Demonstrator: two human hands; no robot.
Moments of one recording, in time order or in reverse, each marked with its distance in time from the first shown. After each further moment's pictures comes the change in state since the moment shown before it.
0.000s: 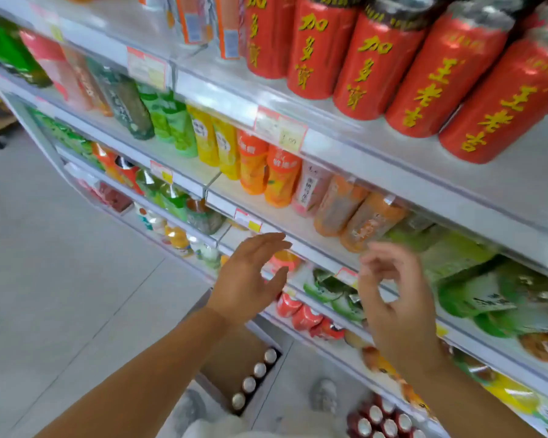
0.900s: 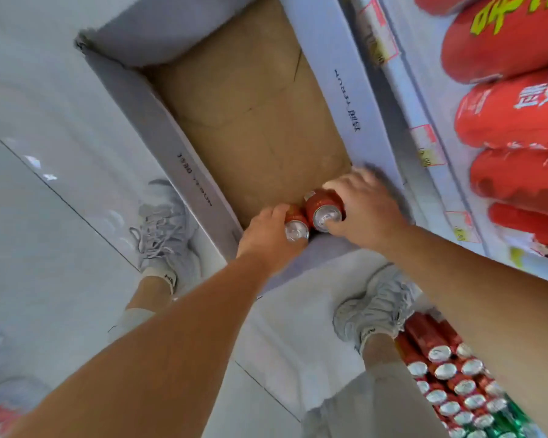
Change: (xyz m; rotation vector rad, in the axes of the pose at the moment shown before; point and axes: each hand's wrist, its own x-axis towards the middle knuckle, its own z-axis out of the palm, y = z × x) left_hand -0.355 -0.462 0.456 -0.182 -0.570 -1.261; right_hand -0.304 0.593 0.431 -0.671 -1.421 0.137
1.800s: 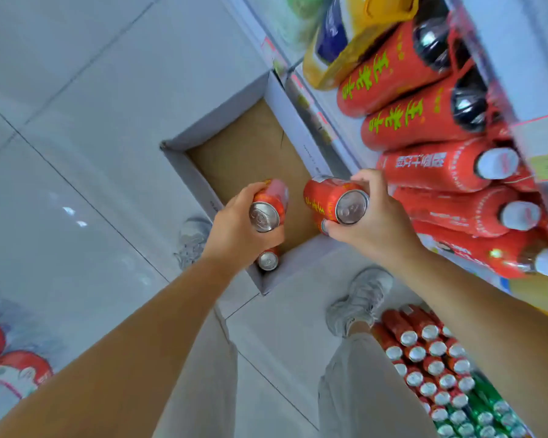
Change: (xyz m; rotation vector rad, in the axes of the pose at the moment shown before) left_hand -0.148 0.081 -0.168 -0.170 0.346 0.248; right_hand -0.131 -0.081 -0.183 0.541 0.393 0.148
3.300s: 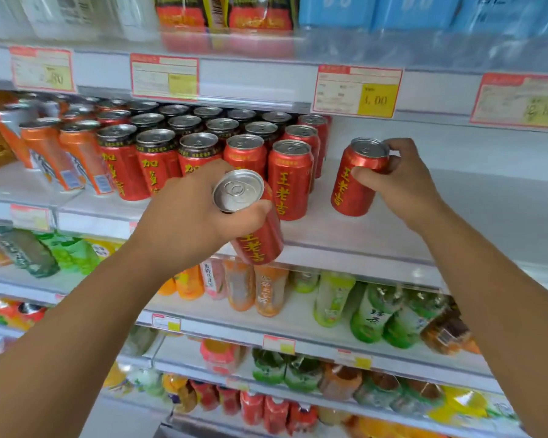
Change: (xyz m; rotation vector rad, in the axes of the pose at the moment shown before) left_hand -0.399 0.644 -0.222 0.277 0.191 1.325; right_hand -0.419 -0.167 -0.624 0.489 1.207 -0.128
